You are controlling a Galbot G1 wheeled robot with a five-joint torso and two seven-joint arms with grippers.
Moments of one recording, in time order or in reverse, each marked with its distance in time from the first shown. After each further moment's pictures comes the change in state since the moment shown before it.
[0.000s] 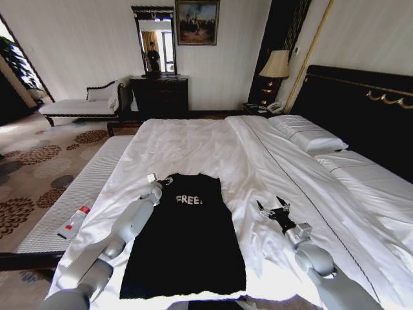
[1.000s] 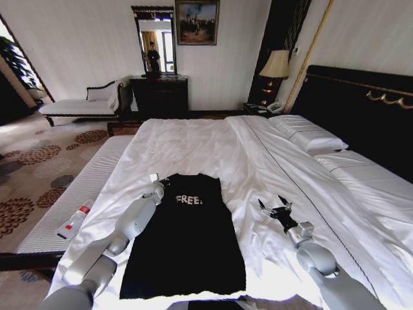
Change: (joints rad) left arm -0.025 0.005 0.011 0.021 0.051 -0.018 0.002; right arm -0.009 -0.009 0.016 0.009 0.006 -0.002 0.006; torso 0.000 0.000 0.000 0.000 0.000
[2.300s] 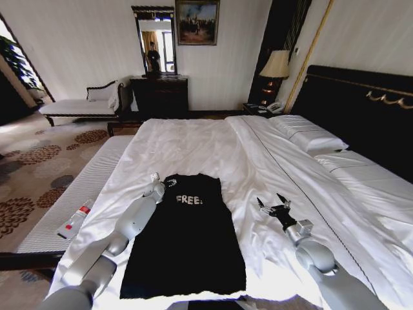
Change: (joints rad) left arm 0.001 -0.006 -0.004 -0.037 -0.116 0.115 -0.035; right arm 0.010 -0.009 -0.010 0.009 0.006 -0.011 0.003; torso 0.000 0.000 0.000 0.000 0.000
